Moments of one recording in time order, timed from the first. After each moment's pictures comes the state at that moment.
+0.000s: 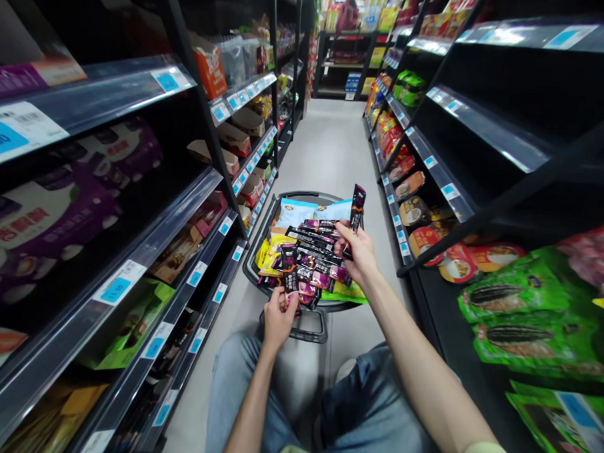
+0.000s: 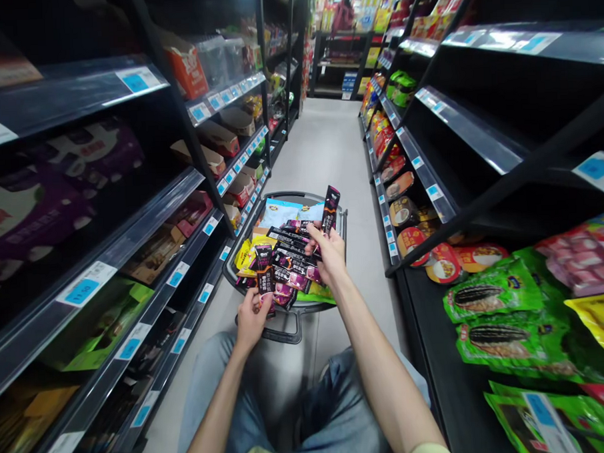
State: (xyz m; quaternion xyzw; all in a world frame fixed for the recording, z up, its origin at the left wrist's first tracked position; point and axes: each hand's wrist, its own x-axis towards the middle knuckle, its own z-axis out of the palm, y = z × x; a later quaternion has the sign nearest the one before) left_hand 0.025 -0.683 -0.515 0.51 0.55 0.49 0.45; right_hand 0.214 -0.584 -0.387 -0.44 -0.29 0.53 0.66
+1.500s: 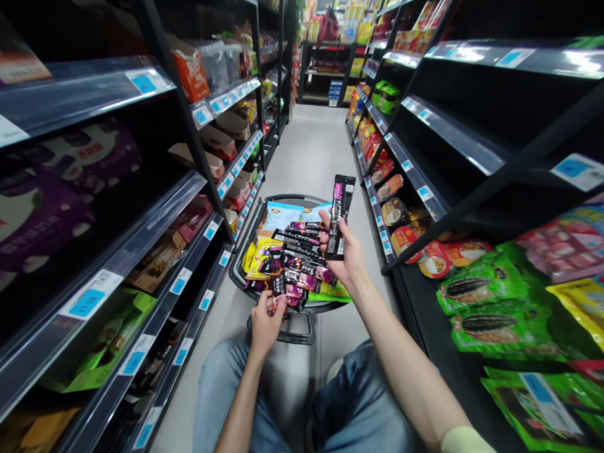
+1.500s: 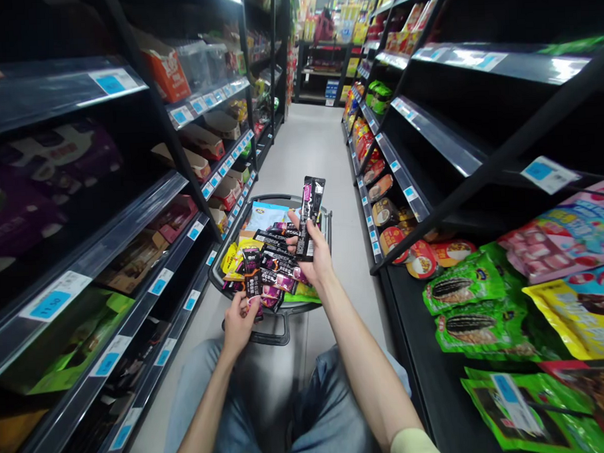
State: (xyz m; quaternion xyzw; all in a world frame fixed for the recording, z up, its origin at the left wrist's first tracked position) left_hand 0.023 -0.682 -0.517 0.53 0.56 0.48 0.42; right_hand 0.217 -0.592 -0.368 -0.29 -0.25 0.64 0.66
